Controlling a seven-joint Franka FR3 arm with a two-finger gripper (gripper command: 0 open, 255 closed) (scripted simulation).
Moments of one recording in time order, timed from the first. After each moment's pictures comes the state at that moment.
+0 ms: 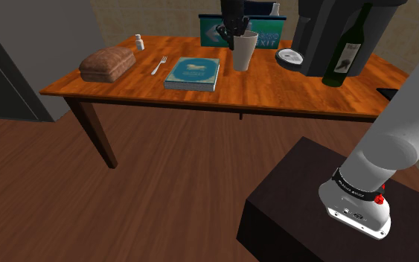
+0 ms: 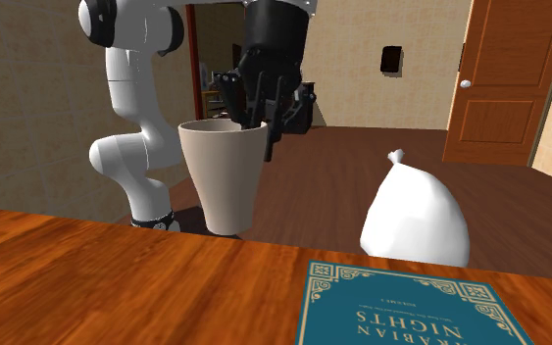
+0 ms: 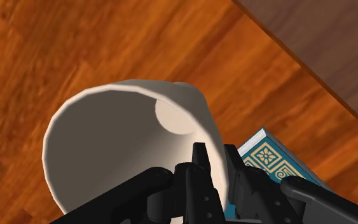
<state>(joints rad) -0.06 -0.01 0.17 -1.65 -0.20 1.63 0.38</state>
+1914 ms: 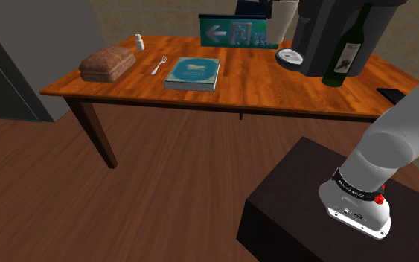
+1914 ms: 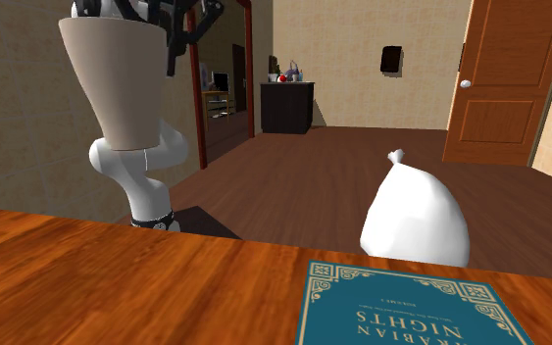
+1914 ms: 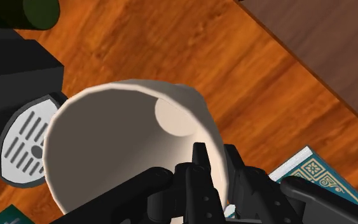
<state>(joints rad) -0.14 -0.20 0.08 -1.60 -0.18 1.42 0.17</state>
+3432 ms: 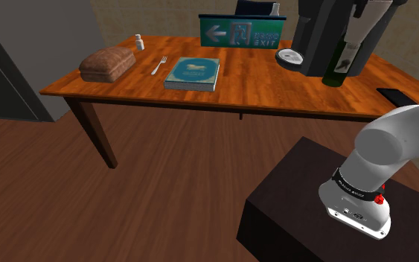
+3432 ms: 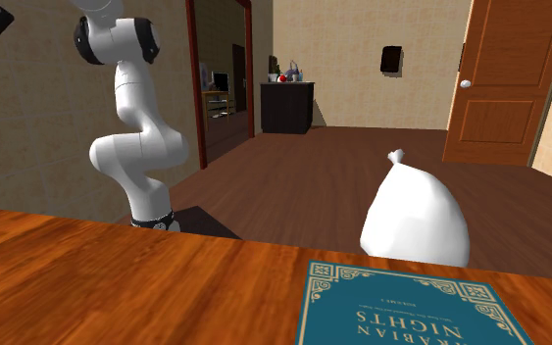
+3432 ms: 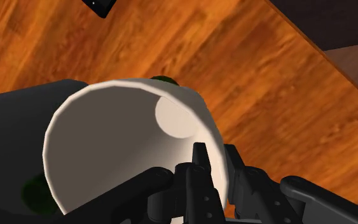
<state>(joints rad) -0.28 -0.63 -0.28 -1.95 -0.33 1.46 -0.31</state>
